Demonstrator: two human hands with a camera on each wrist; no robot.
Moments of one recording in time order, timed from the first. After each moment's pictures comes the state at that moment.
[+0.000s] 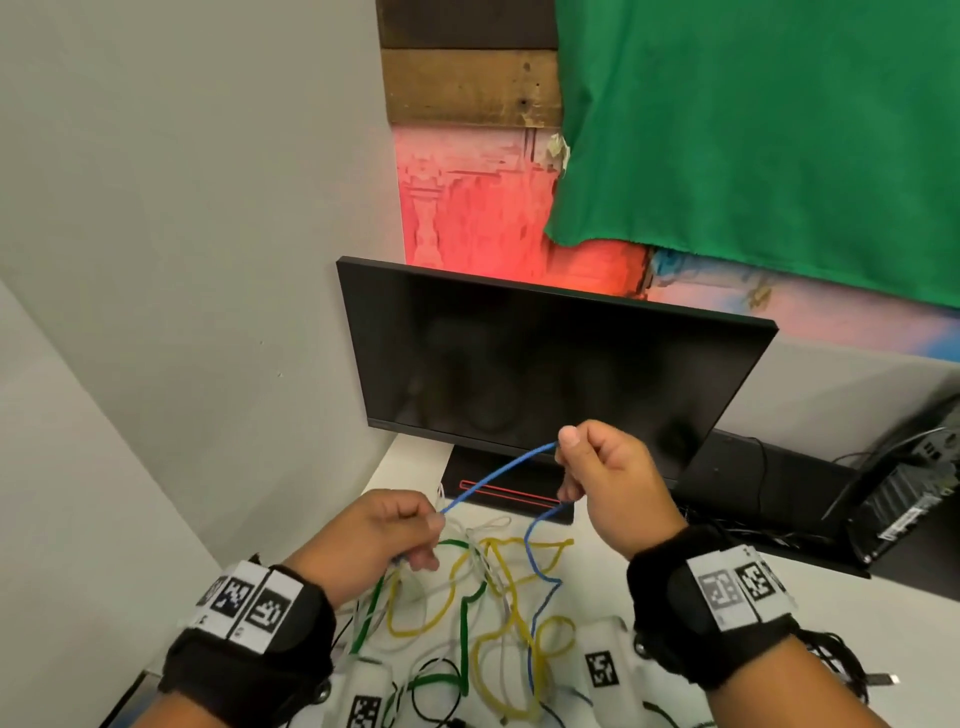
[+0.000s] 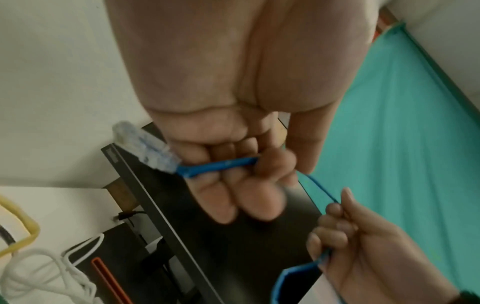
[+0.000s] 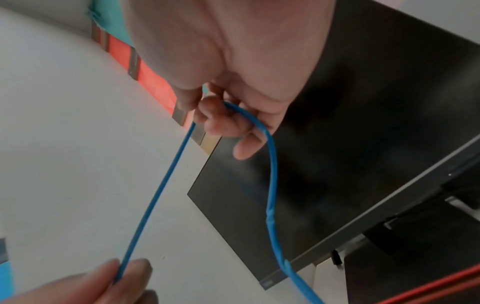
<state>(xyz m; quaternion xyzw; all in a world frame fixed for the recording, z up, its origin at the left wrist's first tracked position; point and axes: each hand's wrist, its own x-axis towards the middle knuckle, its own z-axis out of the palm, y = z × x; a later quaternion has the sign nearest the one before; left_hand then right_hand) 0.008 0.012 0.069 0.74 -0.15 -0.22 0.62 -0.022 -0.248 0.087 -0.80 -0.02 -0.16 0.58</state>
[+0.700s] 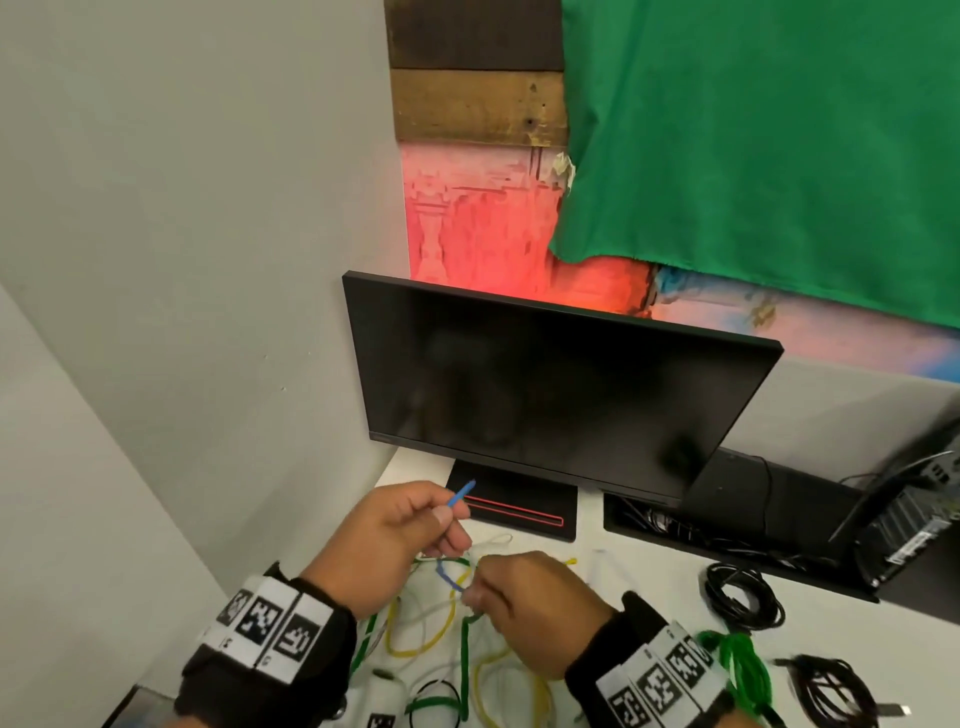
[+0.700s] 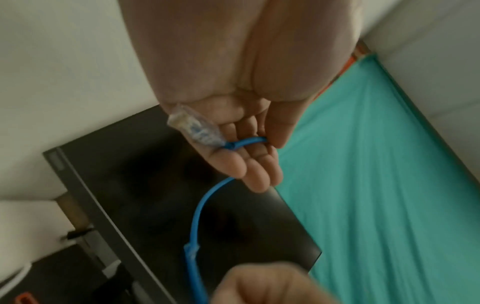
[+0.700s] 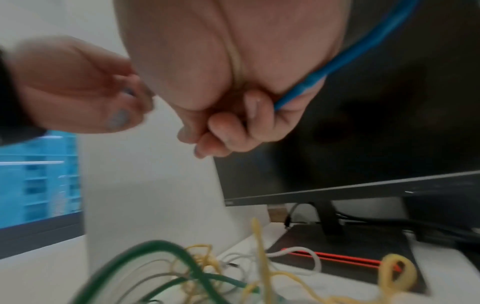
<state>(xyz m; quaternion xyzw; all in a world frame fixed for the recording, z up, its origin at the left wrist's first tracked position) -0.001 -0.007 0.090 0.73 -0.17 -0.13 0.65 -0.044 -0.191 0.044 -0.95 -0.15 0.08 0.27</state>
